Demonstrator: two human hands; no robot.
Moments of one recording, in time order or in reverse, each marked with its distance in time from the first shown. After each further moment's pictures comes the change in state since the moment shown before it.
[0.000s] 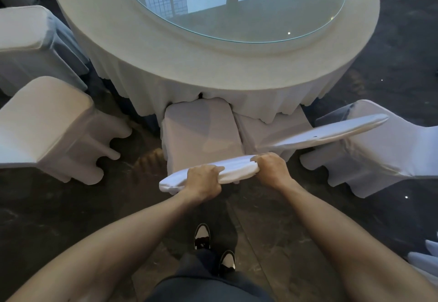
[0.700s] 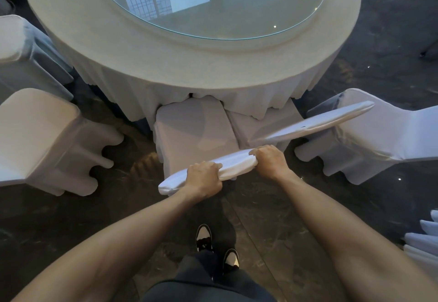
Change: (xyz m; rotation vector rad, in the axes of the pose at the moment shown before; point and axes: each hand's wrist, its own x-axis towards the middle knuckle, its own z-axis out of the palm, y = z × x) left_hand 0.014 0.011 -0.010 -0.004 -0.024 0.030; right_hand 0.010 0.015 0.001 -0.032 0.032 0.025
